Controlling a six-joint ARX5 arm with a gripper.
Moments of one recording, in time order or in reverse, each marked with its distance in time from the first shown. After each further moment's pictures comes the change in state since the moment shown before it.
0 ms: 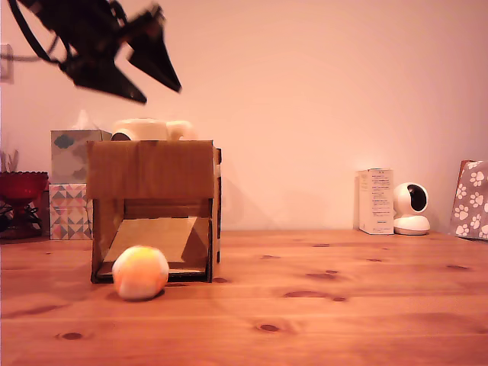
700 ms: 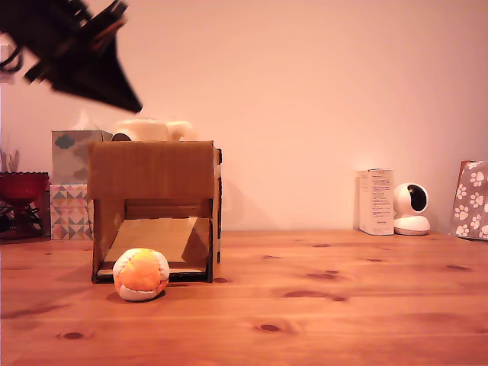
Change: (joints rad) arm 0.000 -0.195 -0.304 0.062 0.027 0.007
